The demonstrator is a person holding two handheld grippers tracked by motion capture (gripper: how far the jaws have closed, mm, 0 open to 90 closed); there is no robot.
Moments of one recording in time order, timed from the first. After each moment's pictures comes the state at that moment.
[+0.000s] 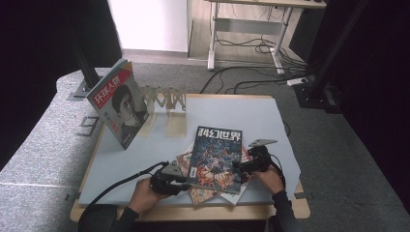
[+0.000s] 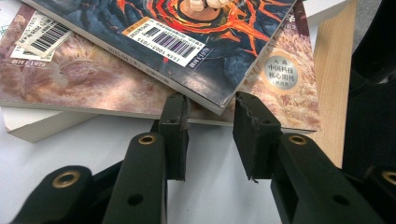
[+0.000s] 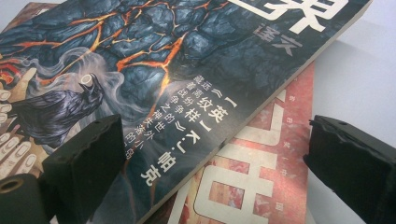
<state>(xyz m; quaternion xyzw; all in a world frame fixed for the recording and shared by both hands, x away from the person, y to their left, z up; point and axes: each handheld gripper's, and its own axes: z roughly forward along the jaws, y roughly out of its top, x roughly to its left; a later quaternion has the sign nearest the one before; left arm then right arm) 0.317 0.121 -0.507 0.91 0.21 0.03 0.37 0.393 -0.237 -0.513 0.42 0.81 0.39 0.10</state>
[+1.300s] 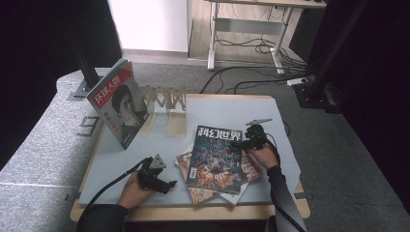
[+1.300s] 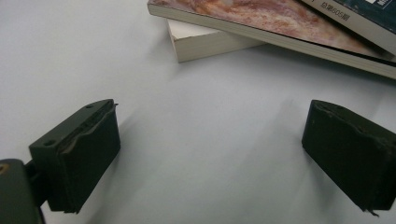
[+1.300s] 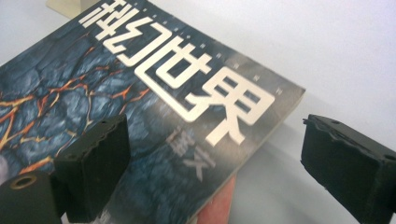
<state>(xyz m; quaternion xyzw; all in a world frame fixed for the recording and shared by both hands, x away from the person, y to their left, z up) 0.337 0.166 -0.529 0.88 0.31 0.12 0.34 0.474 -0.234 -0.504 0.43 0.81 0.38 0.09</state>
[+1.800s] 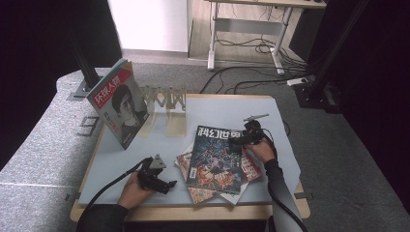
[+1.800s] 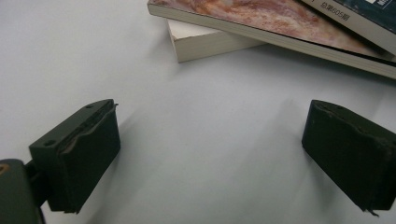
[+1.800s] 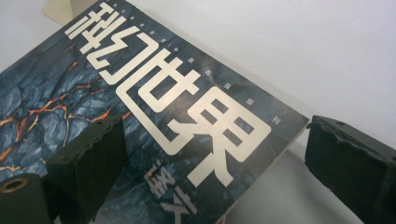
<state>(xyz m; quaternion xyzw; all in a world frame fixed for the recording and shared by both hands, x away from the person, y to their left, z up) 0.337 0.166 -0.528 0.88 0.31 0.12 0.33 0.500 -0.231 -0.513 0.44 0.81 0.39 0.06</state>
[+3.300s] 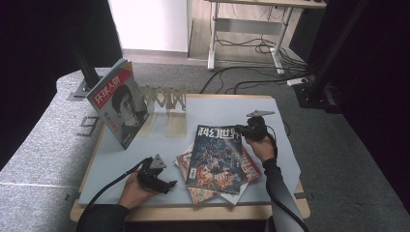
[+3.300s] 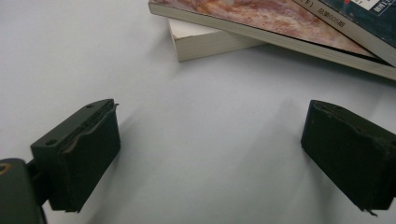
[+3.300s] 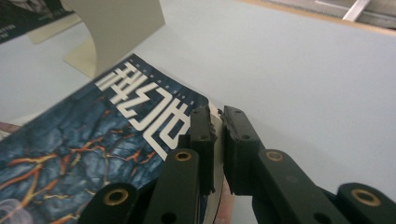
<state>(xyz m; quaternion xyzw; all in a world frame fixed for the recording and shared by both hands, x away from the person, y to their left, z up) 0.336 0.165 -0.527 0.88 0.32 0.12 0.33 0.478 -0.226 -0.468 0.42 0.79 0.43 0.15</state>
